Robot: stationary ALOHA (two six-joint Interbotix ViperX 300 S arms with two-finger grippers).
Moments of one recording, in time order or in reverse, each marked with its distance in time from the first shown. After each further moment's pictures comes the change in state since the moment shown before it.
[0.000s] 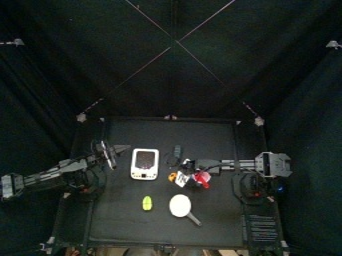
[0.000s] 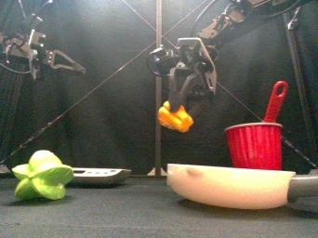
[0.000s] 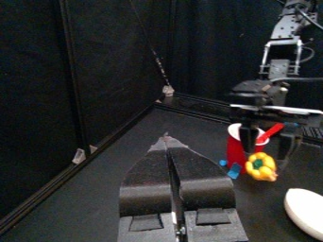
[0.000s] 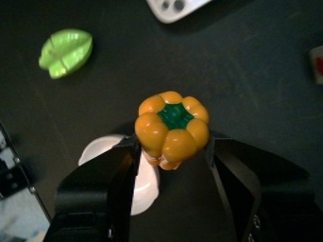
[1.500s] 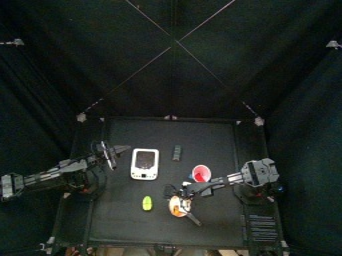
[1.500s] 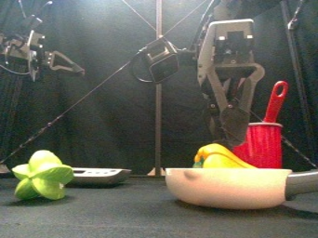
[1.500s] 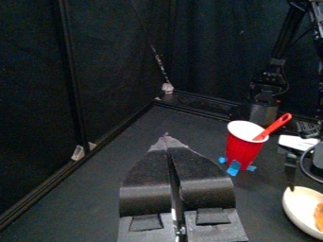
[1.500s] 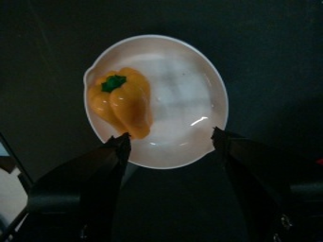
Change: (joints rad) left arm -0.023 0.000 0.006 -0.002 0.000 -0.003; right arm 0.232 0.172 -0.066 -0.051 0.193 0.012
